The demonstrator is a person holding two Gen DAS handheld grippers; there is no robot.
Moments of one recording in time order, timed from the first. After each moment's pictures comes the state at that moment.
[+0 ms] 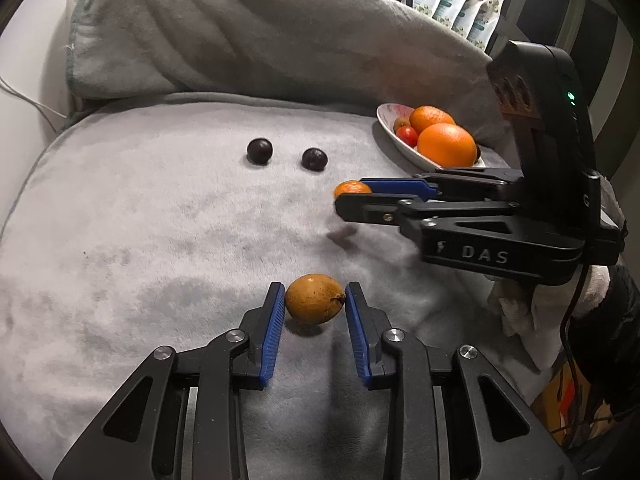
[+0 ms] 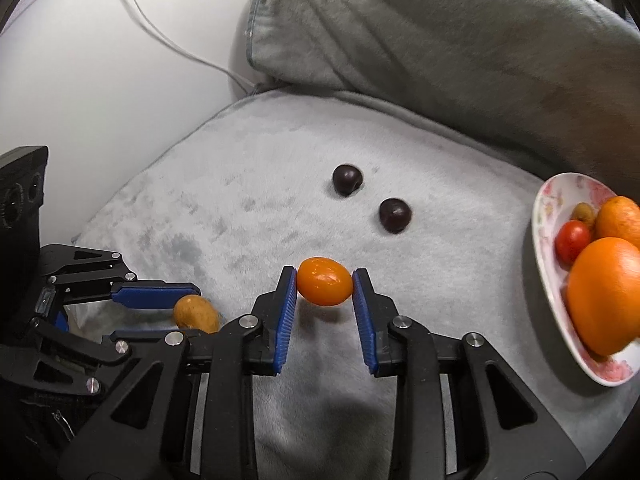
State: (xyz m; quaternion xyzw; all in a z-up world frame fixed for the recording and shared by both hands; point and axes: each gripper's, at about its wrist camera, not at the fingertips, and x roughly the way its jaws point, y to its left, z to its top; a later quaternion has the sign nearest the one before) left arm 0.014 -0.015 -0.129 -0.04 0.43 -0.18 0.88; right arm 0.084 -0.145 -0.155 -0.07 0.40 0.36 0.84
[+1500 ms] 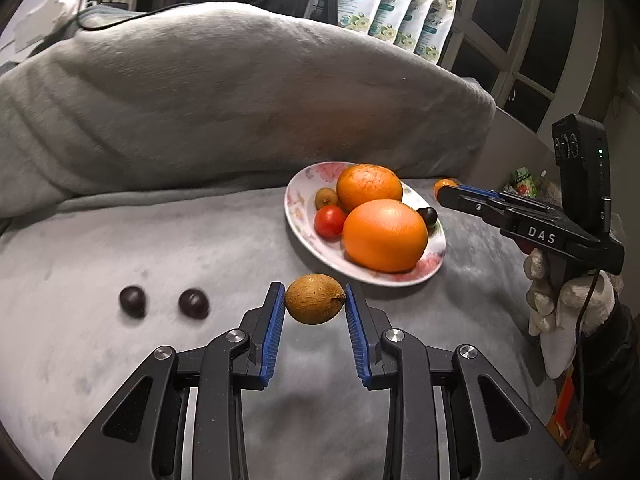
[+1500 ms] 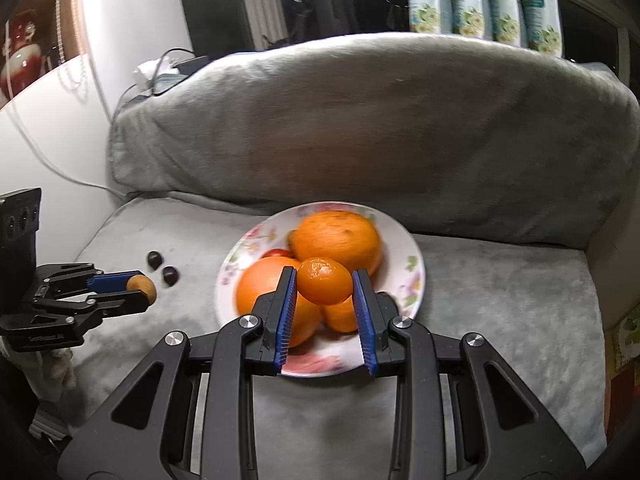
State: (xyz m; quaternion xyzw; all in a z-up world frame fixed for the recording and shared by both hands) left arm 0.100 -0.109 -0.093 -0.01 0.39 -0.26 0.88; right arm 0.128 -0.353 -0.111 0.03 0.34 0.19 0.92
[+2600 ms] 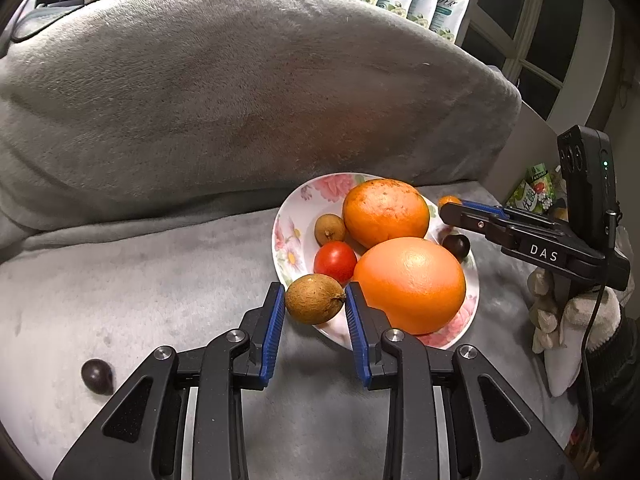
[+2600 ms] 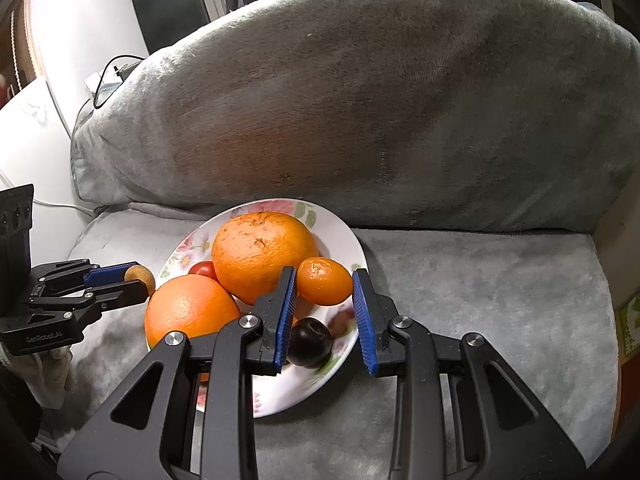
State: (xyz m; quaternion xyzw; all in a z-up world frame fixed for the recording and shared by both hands) left arm 0.155 -0.144 -0.108 0.00 0.41 -0.25 0.88; right arm 0.174 -0.387 -0.143 0.07 0.37 0.16 0.91
